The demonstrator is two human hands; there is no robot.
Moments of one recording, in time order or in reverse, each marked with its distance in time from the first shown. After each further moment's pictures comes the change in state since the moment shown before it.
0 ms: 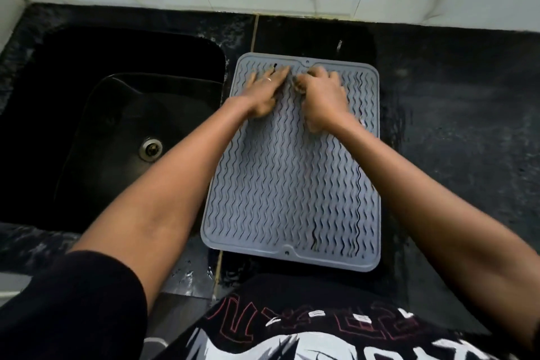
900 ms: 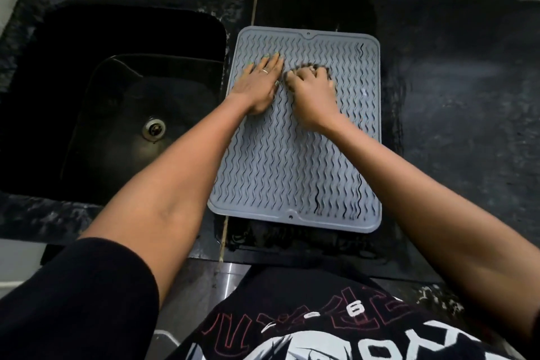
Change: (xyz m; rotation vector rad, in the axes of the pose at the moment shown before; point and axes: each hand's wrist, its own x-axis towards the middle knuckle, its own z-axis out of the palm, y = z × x) left_hand -0.034 -0.004 0.030 0.233 0.064 0.000; right_hand -0.044 -0.006 0.036 -0.150 0.021 -0.122
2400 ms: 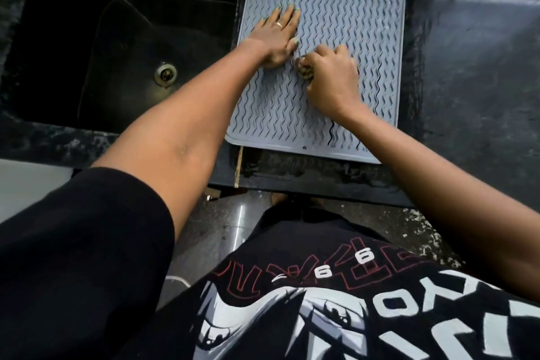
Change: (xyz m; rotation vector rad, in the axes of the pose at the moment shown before) left_hand -0.052 0.017 0.006 0.012 -0.141 -0.020; right_hand -0.094 -0.025 0.014 0.030 0.122 0.004
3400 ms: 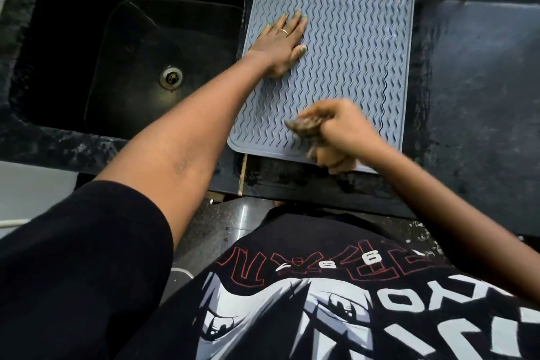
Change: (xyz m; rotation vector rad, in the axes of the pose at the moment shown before) left_hand -0.001 -0.003 0.004 -0.055 0.057 0.022; right_hand -0.057 -0.010 -0.044 0.852 -0.490 0.331
